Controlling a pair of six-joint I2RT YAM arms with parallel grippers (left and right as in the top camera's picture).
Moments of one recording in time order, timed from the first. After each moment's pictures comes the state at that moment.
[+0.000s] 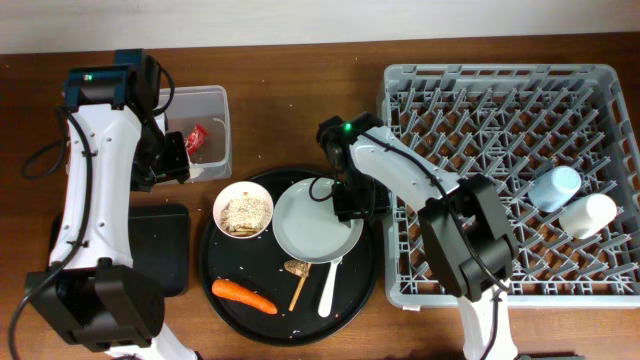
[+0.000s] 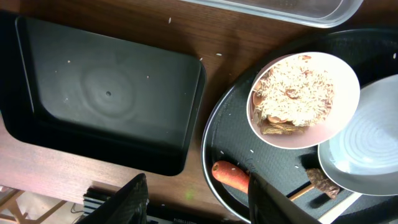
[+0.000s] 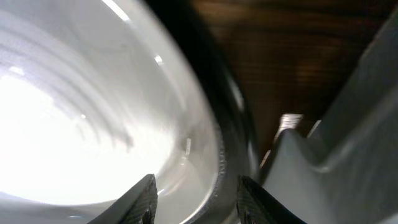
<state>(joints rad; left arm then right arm) 0.03 1.85 1.89 -1.64 -0.09 -0.23 0.54 2.17 1.67 -1.31 -0.10 0.48</state>
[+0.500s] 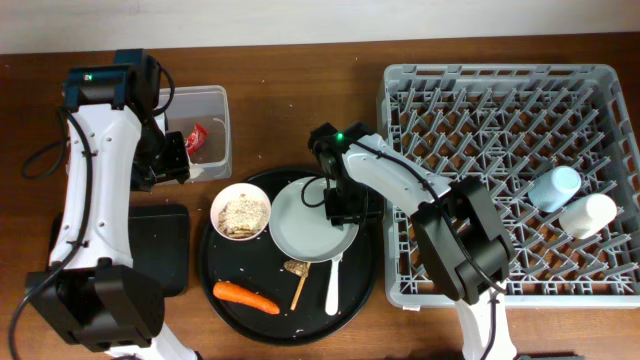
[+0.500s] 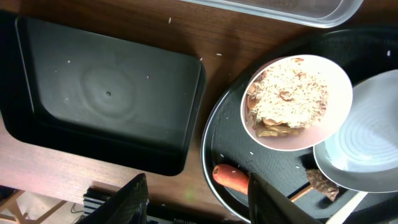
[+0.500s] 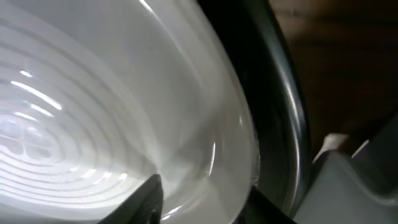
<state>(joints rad) 0.03 1.85 1.89 -1.64 -0.09 -0.23 0.57 2.17 1.63 -1.22 -0.11 0.50</state>
